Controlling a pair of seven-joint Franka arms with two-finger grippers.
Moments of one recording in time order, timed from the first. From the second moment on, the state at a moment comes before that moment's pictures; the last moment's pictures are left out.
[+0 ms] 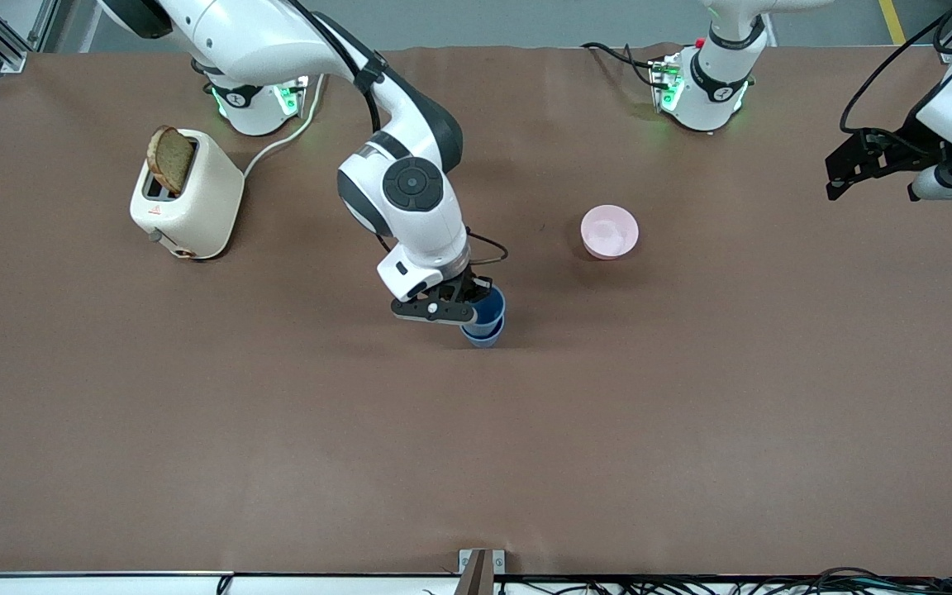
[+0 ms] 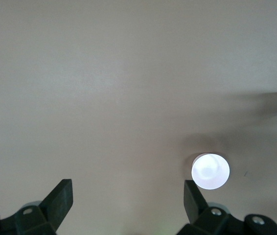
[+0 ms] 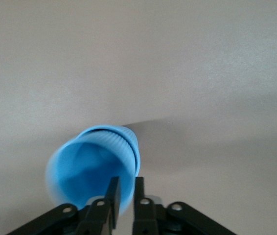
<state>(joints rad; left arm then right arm) -0.01 -0.06 -0.13 -1.57 0.03 1.52 -0.08 0.49 0.63 0.29 -1.45 -0.16 2.16 0.95</state>
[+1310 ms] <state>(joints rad) -0.01 -0.06 -0.13 -1.55 0.03 1.51 -0.08 0.01 0.11 0.07 -1.45 -0.13 1.65 0.32</state>
